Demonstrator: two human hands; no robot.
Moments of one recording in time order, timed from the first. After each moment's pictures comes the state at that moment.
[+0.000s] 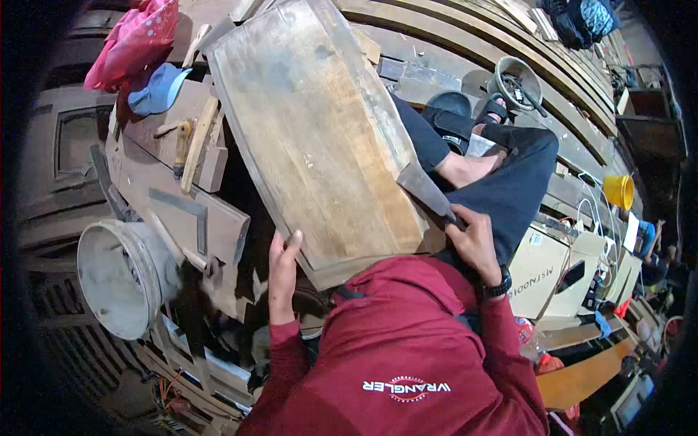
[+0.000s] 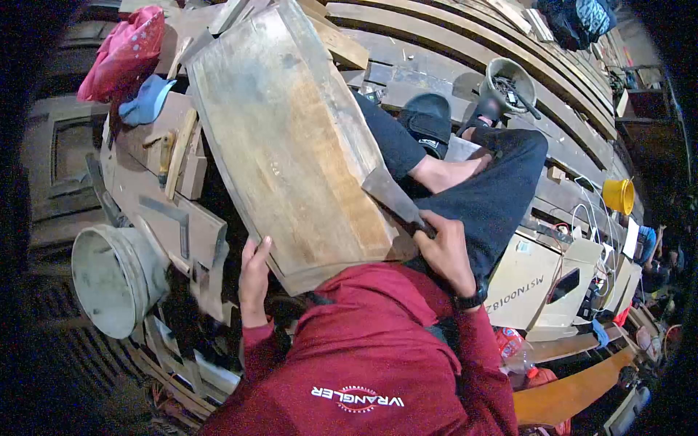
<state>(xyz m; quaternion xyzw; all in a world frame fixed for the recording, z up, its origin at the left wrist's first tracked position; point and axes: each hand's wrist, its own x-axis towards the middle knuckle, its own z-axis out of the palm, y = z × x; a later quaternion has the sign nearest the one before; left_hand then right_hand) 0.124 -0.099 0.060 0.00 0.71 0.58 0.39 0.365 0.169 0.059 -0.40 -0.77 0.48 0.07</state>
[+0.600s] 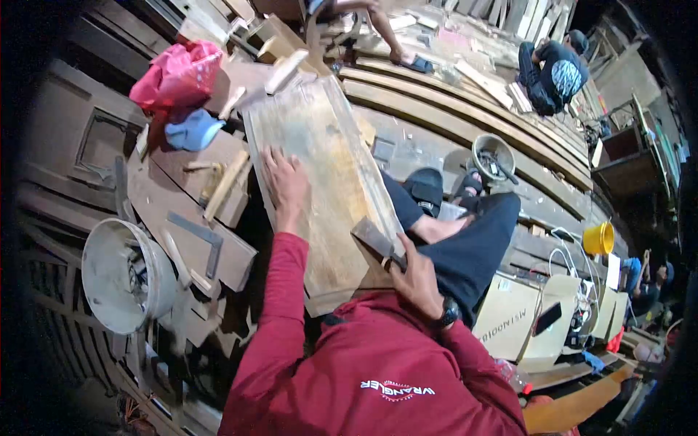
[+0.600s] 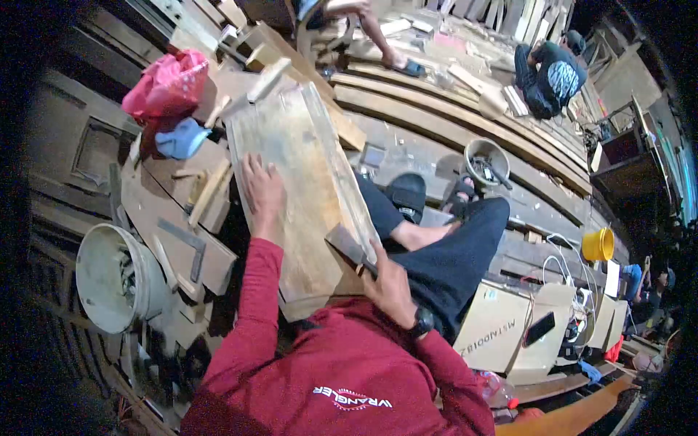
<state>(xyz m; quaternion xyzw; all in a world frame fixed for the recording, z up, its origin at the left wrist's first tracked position) -0.020 0.086 0.039 0.25 0.90 0.33 -0.13 0.330 0.134 0.069 -0.30 -0.83 0.44 0.16</state>
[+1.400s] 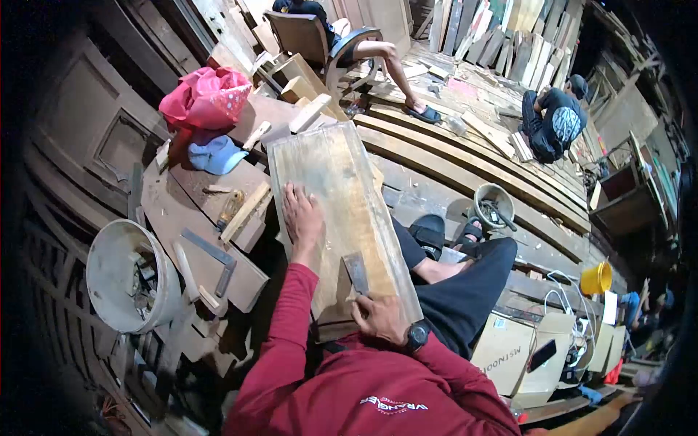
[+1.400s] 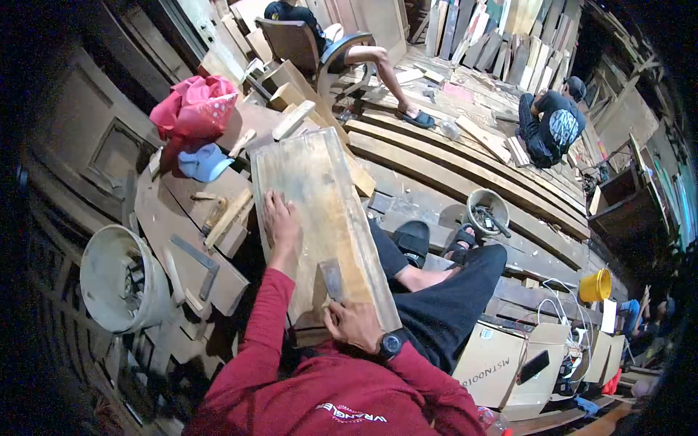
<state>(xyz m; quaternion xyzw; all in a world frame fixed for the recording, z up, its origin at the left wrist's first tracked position) -0.024 0.081 0.028 0.26 0.90 0.31 -0.15 0.282 0.091 0.084 -0.11 -0.92 0.31 0.18</state>
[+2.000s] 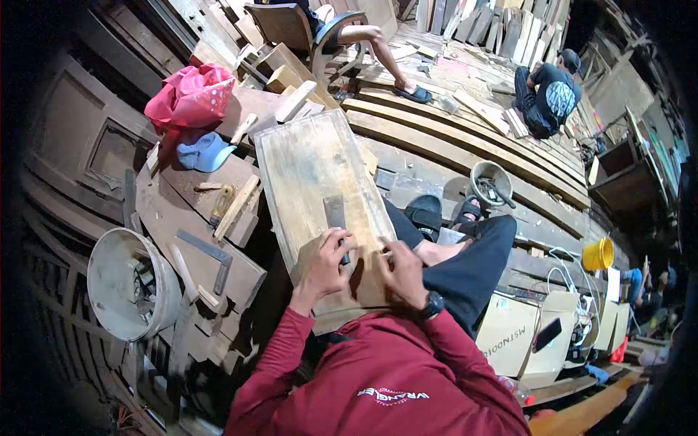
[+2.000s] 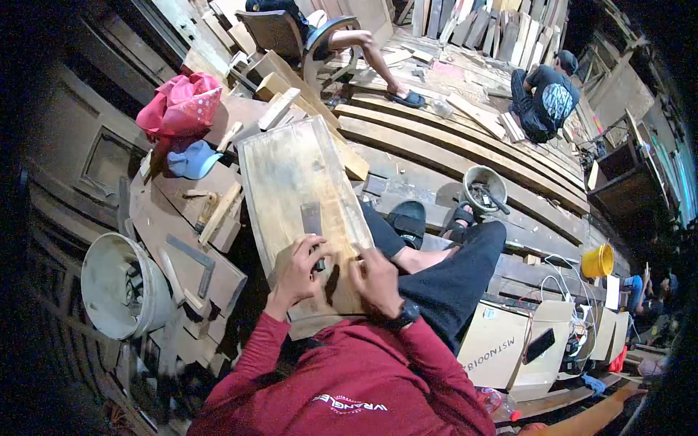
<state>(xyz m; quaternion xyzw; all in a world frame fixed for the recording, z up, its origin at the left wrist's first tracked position) 0.103 0.015 0.093 0.60 0.73 0.34 0.05 0.276 0.149 0.058 -0.24 -0.87 0.35 0.27</state>
